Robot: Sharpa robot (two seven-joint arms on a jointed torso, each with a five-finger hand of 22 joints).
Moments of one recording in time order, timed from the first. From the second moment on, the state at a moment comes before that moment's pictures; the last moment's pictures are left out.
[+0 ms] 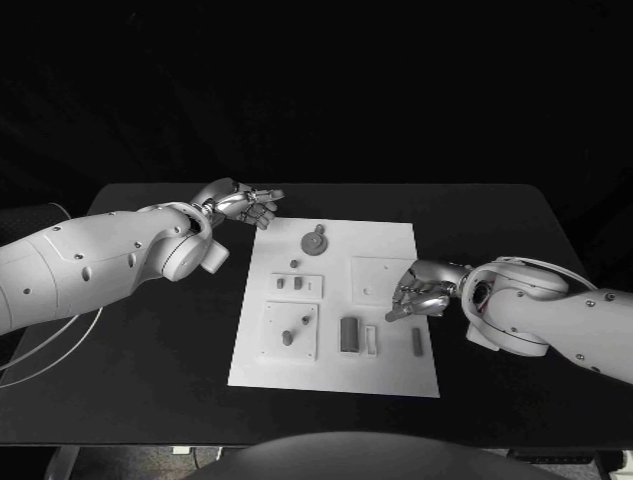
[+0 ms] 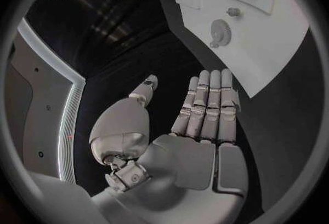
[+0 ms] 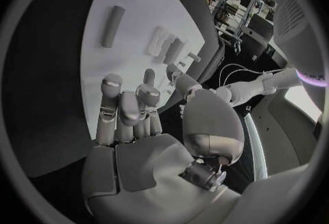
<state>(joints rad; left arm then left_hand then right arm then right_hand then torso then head) 1.23 -0.78 -0.17 1.23 -0.48 -0.27 0.17 0.72 -0.03 0.32 -0.16 0.11 0.83 0.18 0.30 0.44 1.09 0.15 0.10 0.21 0.86 0.15 0.34 0.68 0.08 0.87 0.05 0.13 0.84 1.19 -0.85 -0.23 1.58 -1.21 -0.11 -0.25 0.88 -0.19 0.57 -0.20 0.05 1.06 0.06 0.35 0.64 1.29 -0.04 1.13 0.97 1.25 -0.13 1.47 0.91 0.25 1.19 -0.04 0.94 1.30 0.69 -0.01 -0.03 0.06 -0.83</state>
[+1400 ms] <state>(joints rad) 1.23 -0.78 -0.17 1.24 -0.48 -0.27 0.17 0.72 -0.03 0.32 -0.16 0.11 0.83 0.18 0.30 0.44 1.09 0.15 0.10 0.21 0.86 0.15 0.34 0.69 0.08 0.87 0.05 0.13 0.84 1.16 -0.88 -0.24 1.58 -1.10 0.07 -0.50 0.76 -0.13 0.54 -0.13 0.05 1.06 0.06 0.33 0.63 1.29 -0.04 1.13 0.98 1.24 -0.12 1.47 0.93 0.25 1.17 -0.04 0.94 1.31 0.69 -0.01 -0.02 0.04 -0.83</state>
